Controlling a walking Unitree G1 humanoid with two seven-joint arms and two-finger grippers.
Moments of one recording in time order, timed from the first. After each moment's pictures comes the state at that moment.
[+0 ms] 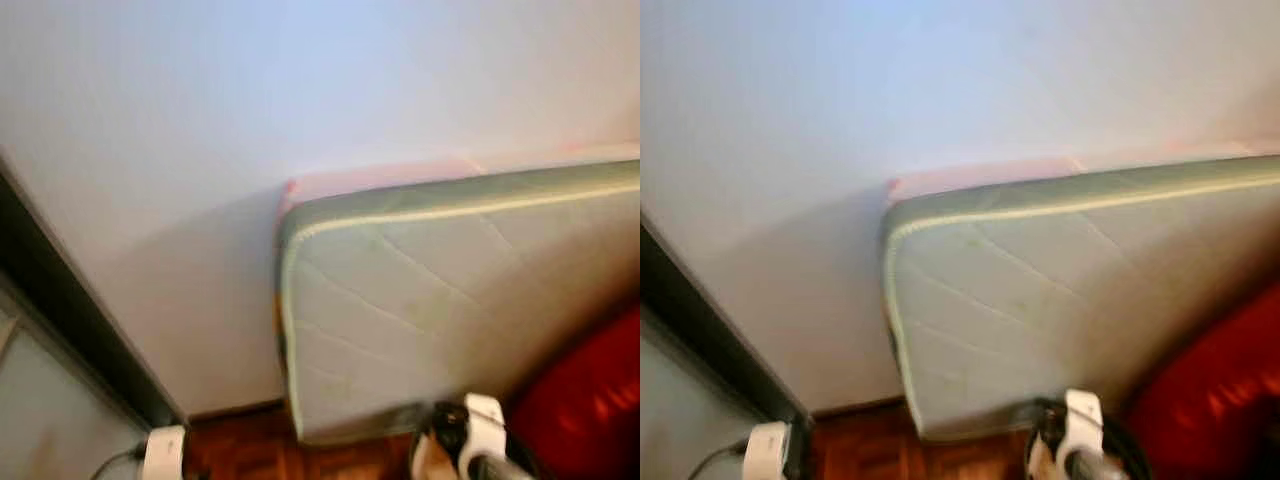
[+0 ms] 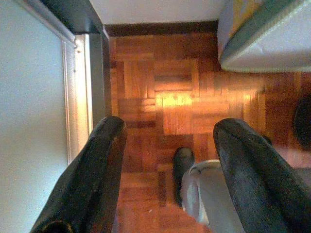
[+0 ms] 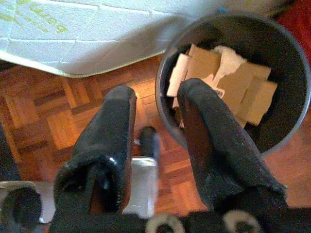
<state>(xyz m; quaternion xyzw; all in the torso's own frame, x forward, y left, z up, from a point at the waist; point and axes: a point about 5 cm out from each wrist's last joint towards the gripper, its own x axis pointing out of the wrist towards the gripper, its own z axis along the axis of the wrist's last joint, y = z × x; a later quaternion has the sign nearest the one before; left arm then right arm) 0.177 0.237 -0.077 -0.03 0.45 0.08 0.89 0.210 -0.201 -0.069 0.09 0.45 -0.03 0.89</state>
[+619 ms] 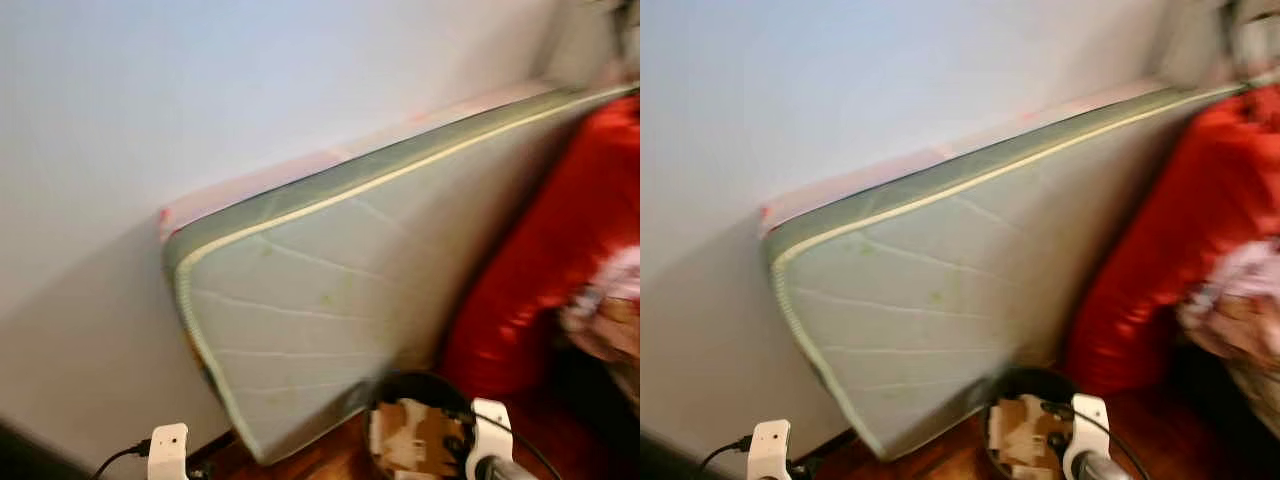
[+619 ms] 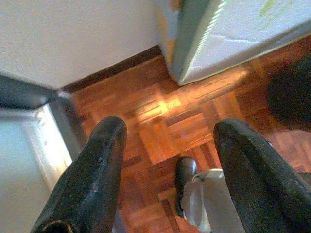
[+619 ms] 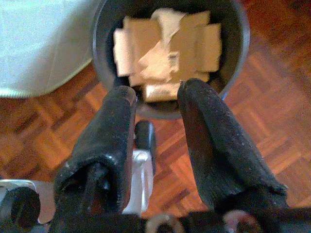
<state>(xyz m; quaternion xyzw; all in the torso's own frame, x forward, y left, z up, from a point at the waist) 0.187 0.233 -0.073 -0.03 0.43 0.08 0.90 0.209 -0.209 -0.068 0.08 0.45 -0.04 0.89</state>
